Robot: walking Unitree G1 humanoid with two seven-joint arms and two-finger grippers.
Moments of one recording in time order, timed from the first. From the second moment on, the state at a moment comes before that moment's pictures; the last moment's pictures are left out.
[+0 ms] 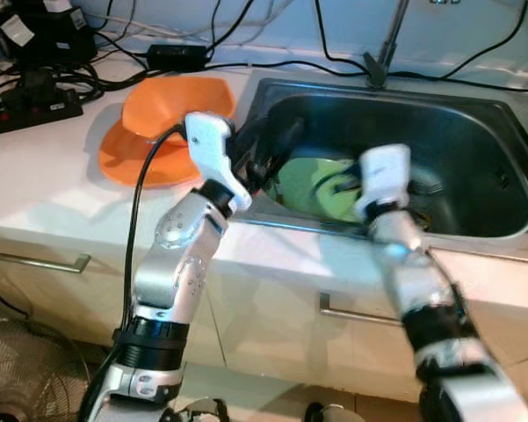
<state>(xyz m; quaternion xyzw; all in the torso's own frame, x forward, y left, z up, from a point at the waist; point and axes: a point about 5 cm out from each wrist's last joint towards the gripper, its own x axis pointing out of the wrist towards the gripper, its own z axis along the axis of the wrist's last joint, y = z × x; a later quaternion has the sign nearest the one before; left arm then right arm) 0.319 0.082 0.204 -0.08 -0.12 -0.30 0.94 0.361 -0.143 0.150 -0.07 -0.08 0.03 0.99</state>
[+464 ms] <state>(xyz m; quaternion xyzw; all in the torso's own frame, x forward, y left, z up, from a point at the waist) 0.305 0.066 0.157 0.01 0.01 -0.36 0.93 0.393 -0.151 0.173 -0.04 -0.05 0.02 1.00</state>
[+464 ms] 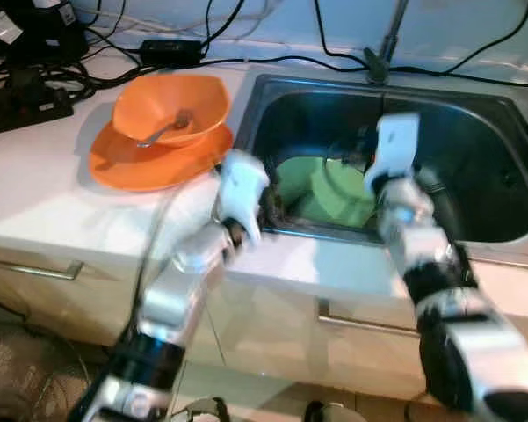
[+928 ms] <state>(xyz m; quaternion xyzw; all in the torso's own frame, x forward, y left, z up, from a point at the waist) 0.303 0.063 0.150 0.04 0.04 -0.36 0.93 0.398 -0.143 0.157 -0.02 0.01 0.03 1.00</state>
